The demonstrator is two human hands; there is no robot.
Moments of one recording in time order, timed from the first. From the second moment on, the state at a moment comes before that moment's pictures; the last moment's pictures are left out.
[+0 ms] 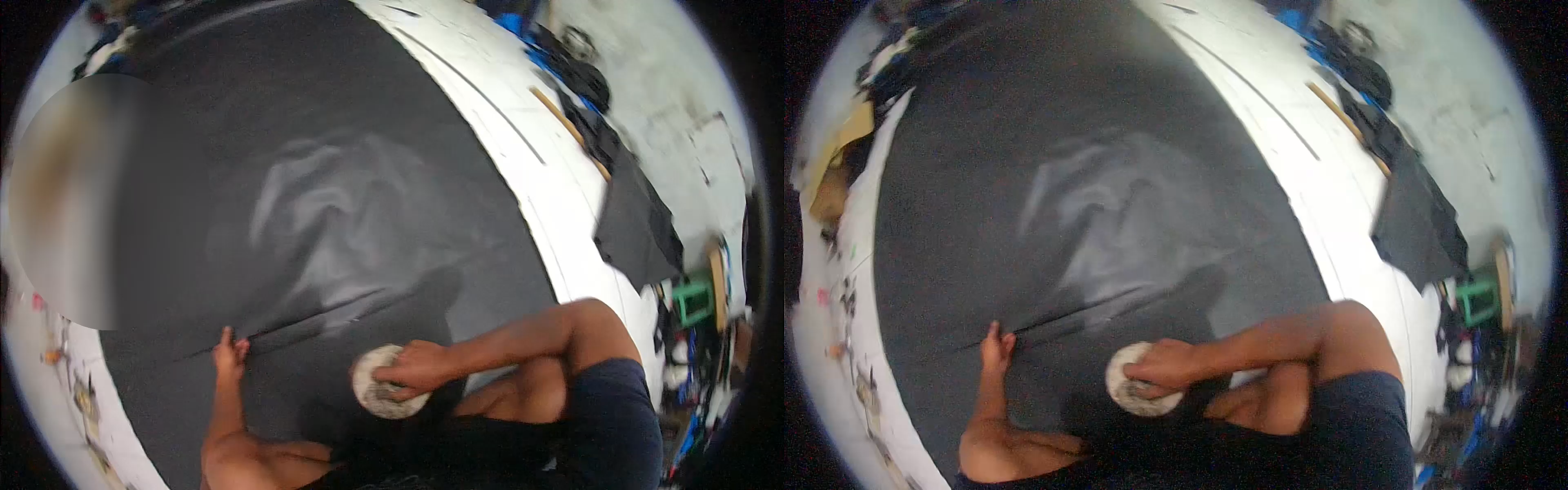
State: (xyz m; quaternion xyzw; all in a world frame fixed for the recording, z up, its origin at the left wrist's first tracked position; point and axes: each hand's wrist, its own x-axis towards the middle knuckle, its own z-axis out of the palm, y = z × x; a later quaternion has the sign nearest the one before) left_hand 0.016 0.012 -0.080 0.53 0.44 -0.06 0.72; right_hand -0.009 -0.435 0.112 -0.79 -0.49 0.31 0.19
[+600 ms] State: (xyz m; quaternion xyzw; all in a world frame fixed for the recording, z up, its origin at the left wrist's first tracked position) left_hand 0.019 0.003 -0.068 0.55 0.48 0.00 0.68; right_hand 0.101 -0.769 -0.024 -0.81 0.50 0.02 0.31
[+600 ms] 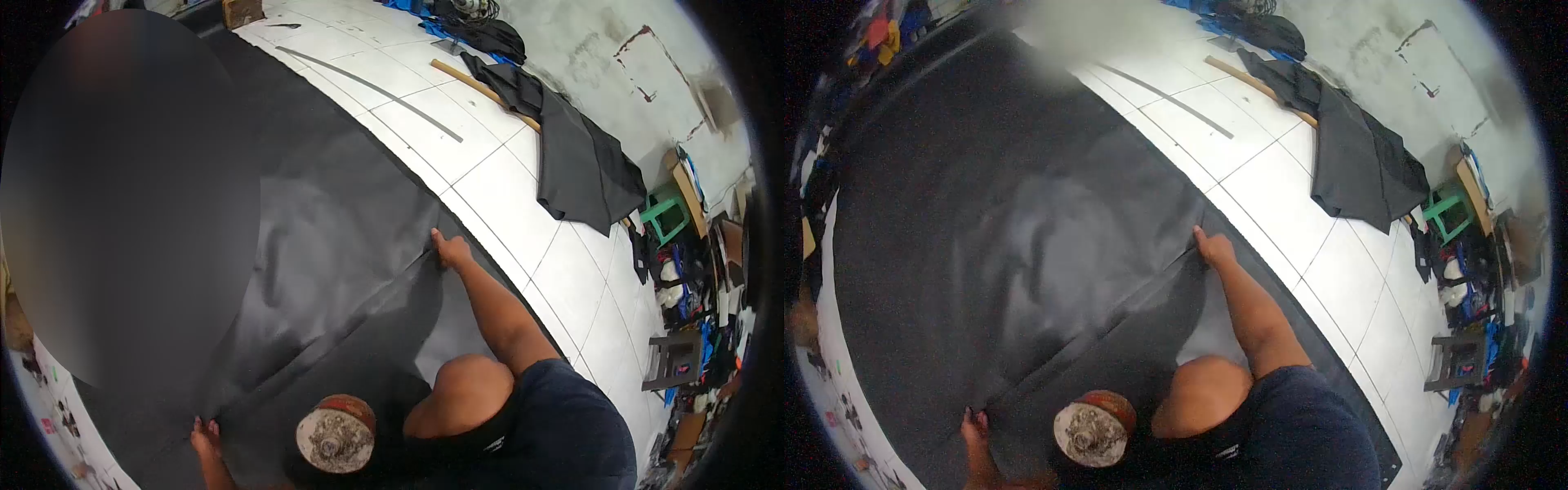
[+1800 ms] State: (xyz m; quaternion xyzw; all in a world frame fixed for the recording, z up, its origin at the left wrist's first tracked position) left_hand -0.016 0.020 -0.078 0.59 0.55 0.01 0.59; right_hand 0.100 -0.830 -0.079 -0.73 0.59 -0.07 0.33
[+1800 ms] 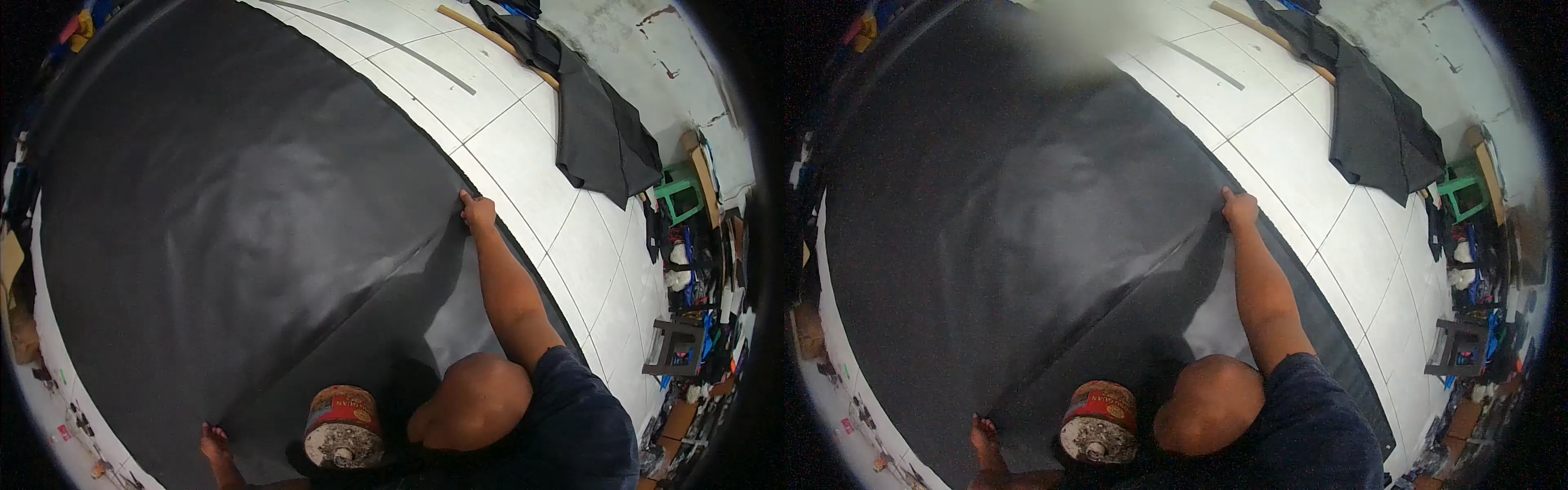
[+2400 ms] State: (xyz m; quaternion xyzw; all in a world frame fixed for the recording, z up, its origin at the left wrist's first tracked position) left_hand -0.026 0.030 -0.084 0.59 0.50 0.00 0.63; right_hand 0.097 -0.837 -0.099 -0.72 0.60 -0.11 0.34
